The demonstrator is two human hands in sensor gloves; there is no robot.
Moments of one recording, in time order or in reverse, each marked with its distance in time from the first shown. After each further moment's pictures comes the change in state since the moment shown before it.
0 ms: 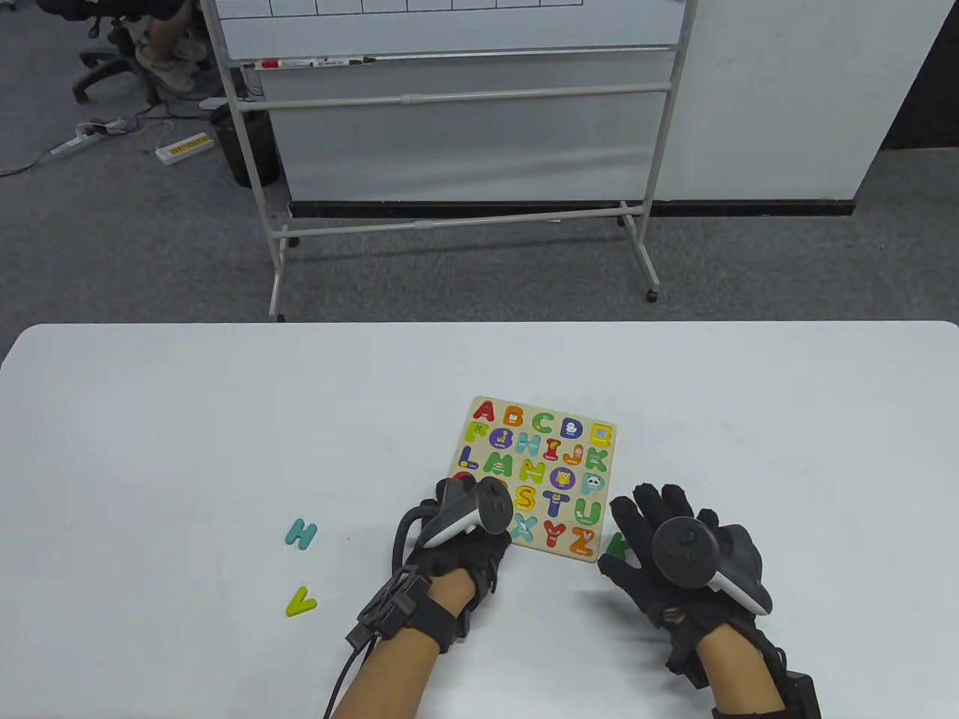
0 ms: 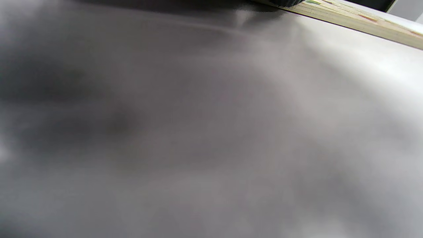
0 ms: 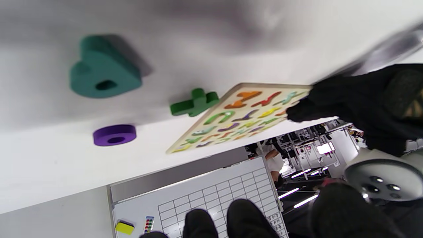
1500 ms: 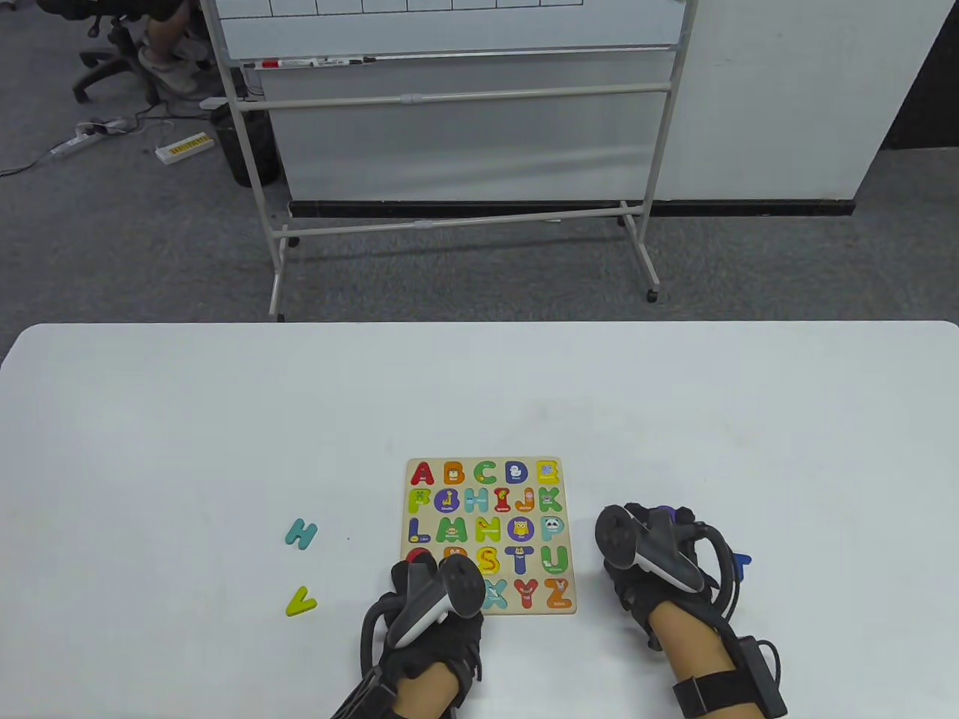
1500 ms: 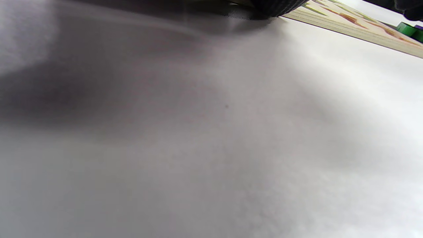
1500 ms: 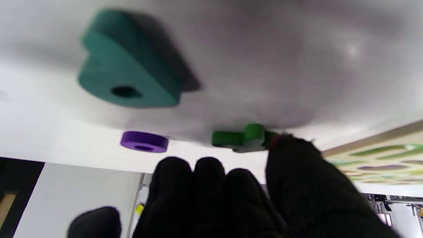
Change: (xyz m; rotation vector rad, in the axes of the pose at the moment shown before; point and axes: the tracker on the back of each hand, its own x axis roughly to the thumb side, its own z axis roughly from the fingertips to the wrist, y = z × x) left_hand -0.009 -0.048 0.097 -0.026 0.131 0.124; right_hand 0.022 0.035 -0.043 0.042 0.152 0.396
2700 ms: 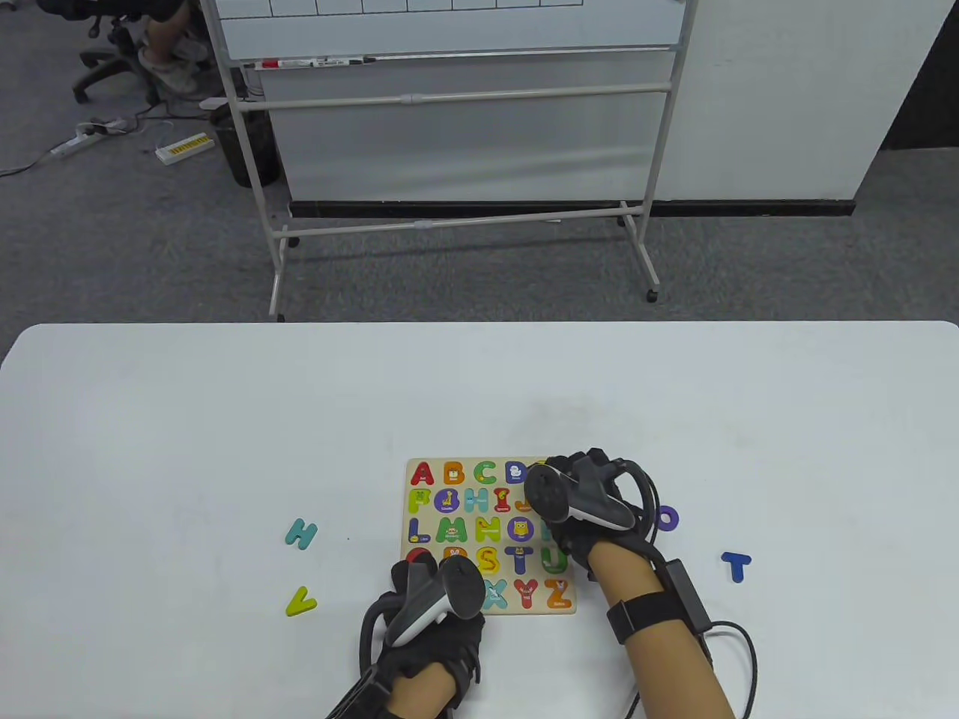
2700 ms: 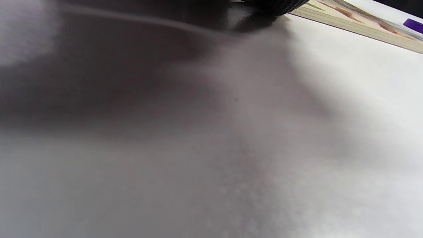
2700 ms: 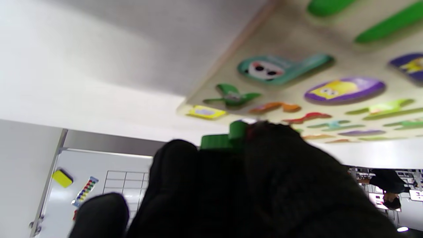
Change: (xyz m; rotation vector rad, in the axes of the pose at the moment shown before) left_hand 0.000 0.000 0.000 -0.021 -0.021 -0.017; right_hand 0.073 -0.027 -0.069 -0.131 -0.276 -0.005
